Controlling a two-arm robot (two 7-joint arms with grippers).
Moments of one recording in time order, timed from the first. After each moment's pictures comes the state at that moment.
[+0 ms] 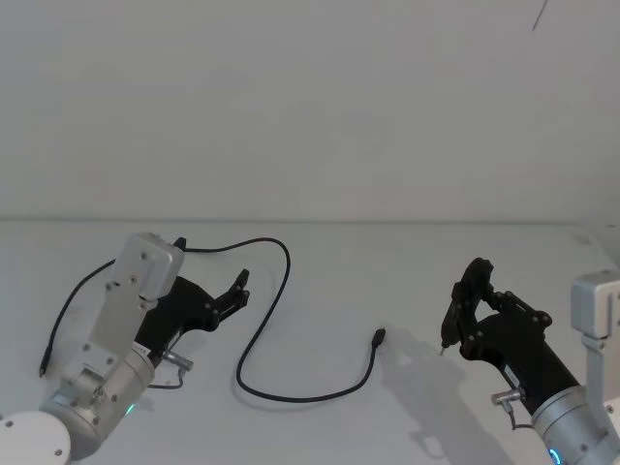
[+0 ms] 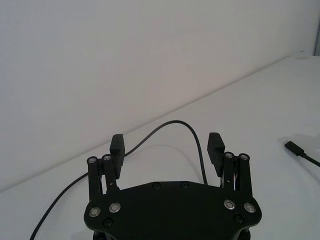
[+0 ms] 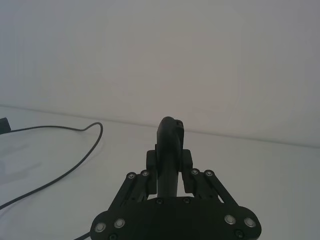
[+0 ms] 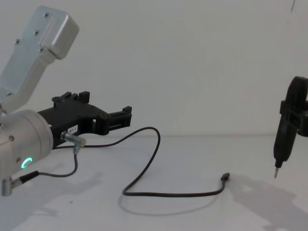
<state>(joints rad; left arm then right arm) -0.24 0.38 0.45 -1.63 -0.20 0.01 -0.01 -0.01 0.34 -0.23 -1.77 0.29 0.03 0.07</state>
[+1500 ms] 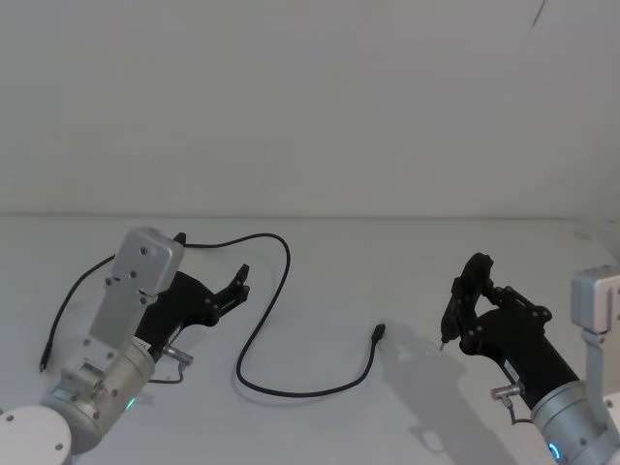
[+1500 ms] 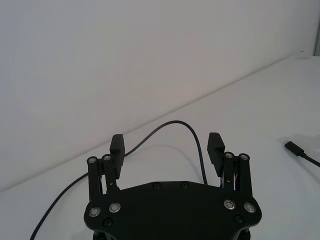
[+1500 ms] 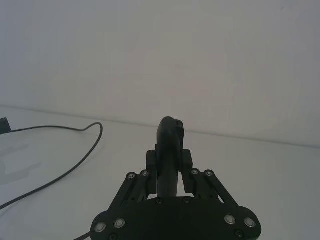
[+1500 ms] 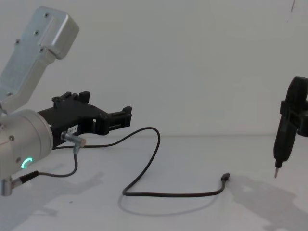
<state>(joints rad) -0.24 0.38 0.45 -1.63 -0.20 0.01 -0.01 -0.01 0.34 -0.23 -1.77 0.29 0.03 0.07</state>
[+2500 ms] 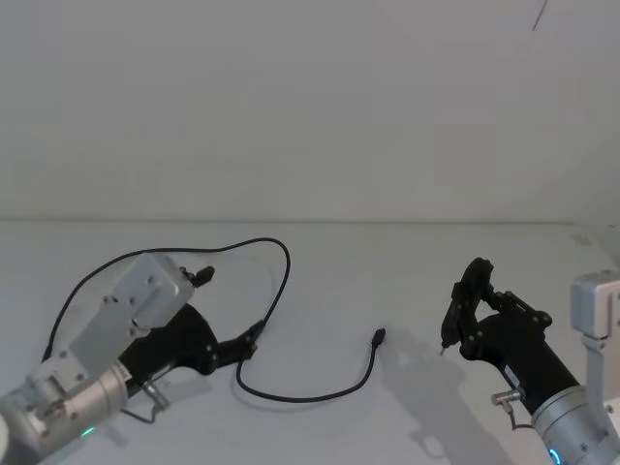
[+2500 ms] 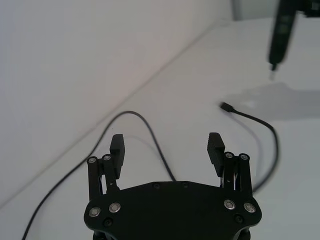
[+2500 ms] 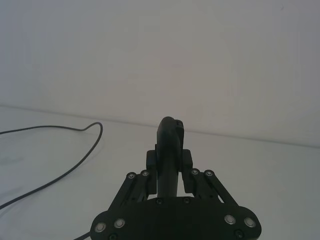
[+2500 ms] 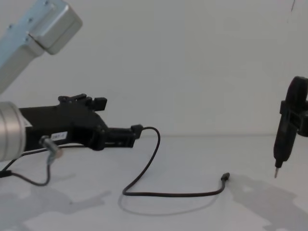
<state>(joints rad) -0.23 0.56 0.47 -1.75 -0.22 0.08 -0.26 -0.01 0.34 -0.23 -1.77 0.29 0.03 0.07</state>
